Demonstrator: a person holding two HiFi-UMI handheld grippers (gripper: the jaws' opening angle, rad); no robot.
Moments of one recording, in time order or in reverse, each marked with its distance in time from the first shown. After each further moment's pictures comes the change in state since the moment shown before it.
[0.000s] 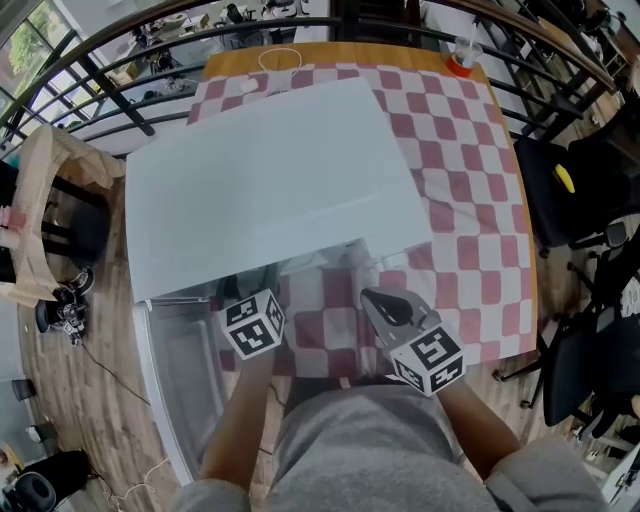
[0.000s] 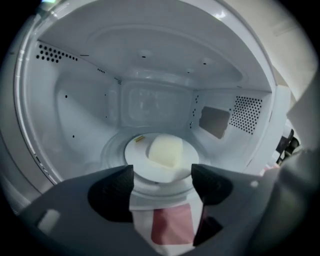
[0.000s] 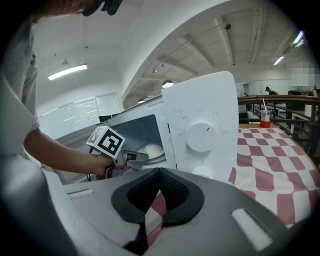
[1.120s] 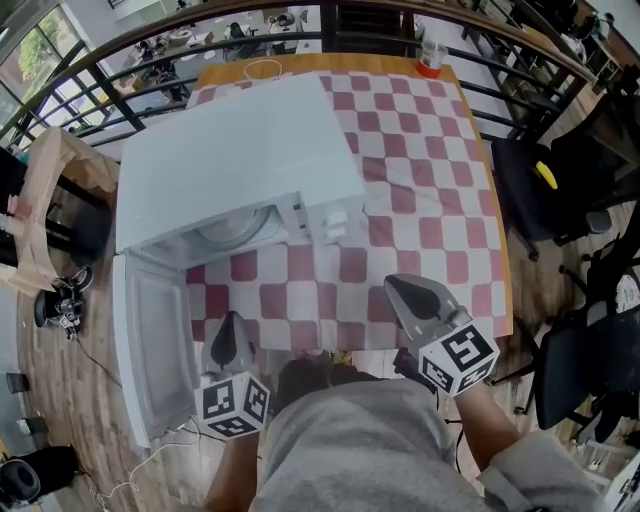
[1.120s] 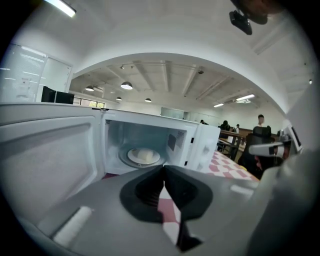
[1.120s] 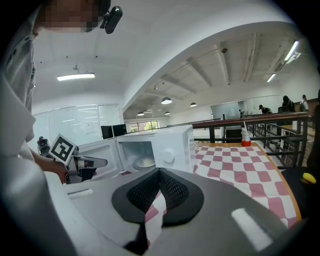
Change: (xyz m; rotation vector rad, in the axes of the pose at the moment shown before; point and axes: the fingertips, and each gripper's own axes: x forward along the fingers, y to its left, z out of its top) left arm -0.220 -0.071 -0.043 -0.017 -0.238 -0.064; right arm -0.162 -0.020 -0.007 -0.056 -0.177 -0.061
